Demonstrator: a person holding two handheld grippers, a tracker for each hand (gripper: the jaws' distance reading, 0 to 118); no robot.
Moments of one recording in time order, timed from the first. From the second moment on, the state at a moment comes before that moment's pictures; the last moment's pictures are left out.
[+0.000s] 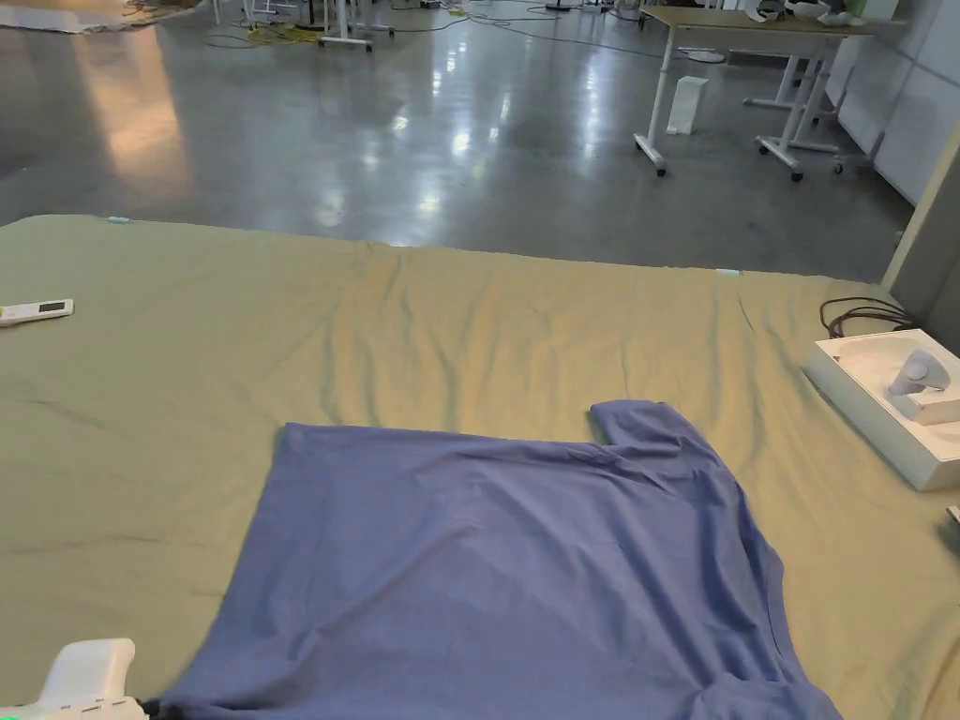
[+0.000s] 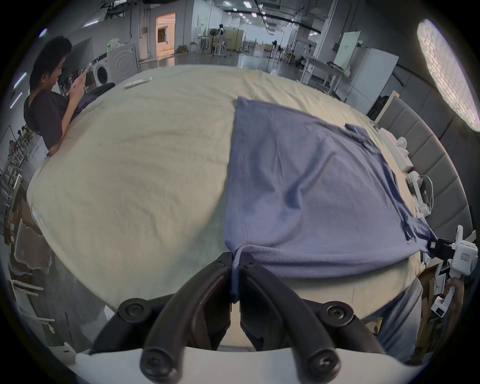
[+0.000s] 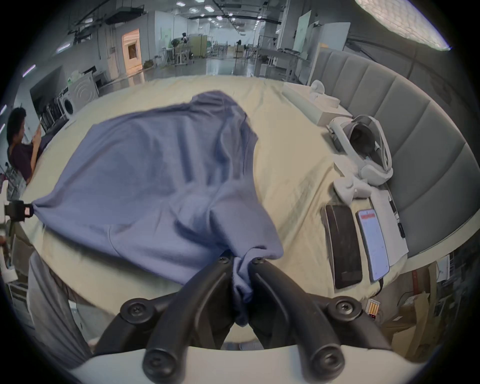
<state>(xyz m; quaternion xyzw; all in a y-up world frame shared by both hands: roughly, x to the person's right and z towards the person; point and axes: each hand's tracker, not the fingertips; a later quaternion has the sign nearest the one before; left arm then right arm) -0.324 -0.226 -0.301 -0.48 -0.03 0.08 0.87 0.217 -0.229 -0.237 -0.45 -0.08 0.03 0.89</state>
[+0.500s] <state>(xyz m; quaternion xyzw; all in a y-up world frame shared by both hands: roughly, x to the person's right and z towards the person) -0.310 -0.233 -0.427 -0.46 -0.02 0.08 0.89 0.225 -0.223 -0.400 -0.42 -0.10 0.00 0.90</state>
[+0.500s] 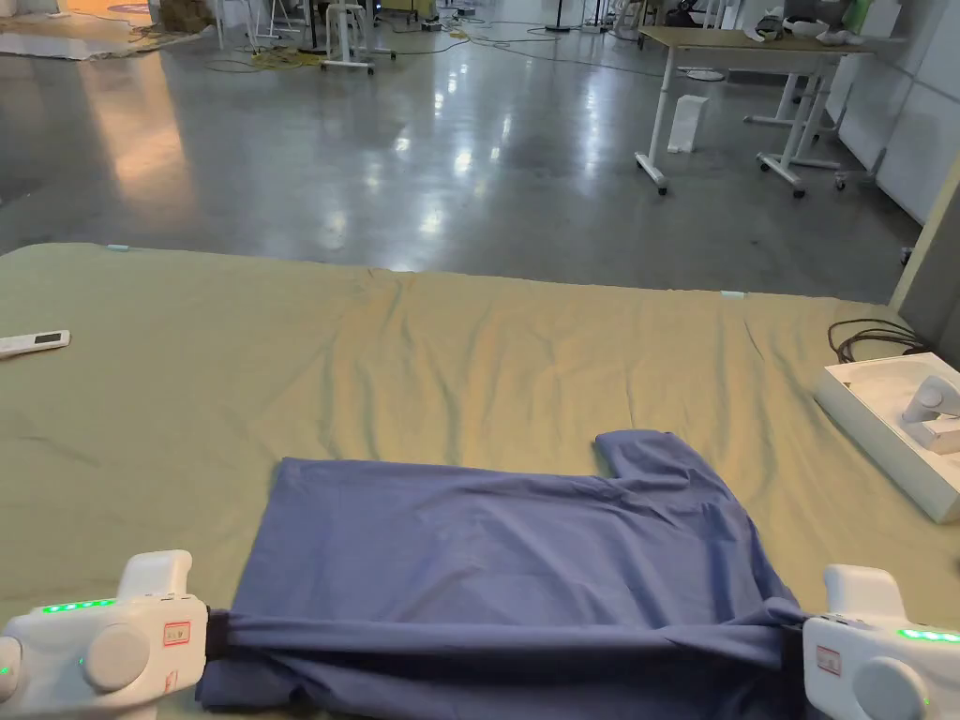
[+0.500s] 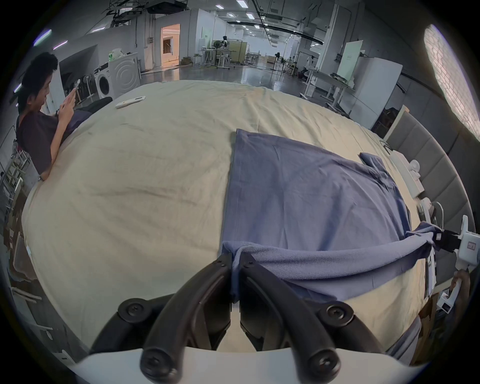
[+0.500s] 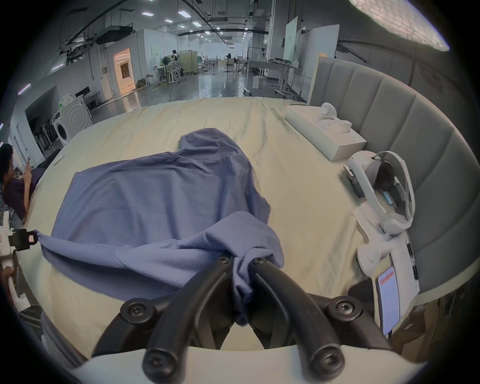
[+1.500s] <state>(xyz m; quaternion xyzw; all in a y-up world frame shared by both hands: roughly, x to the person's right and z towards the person) -0.262 -0.137 -0.398 -0.18 -0.03 0.05 0.98 0.143 -0.152 -0.366 -0.10 -0.06 0.04 0.99</state>
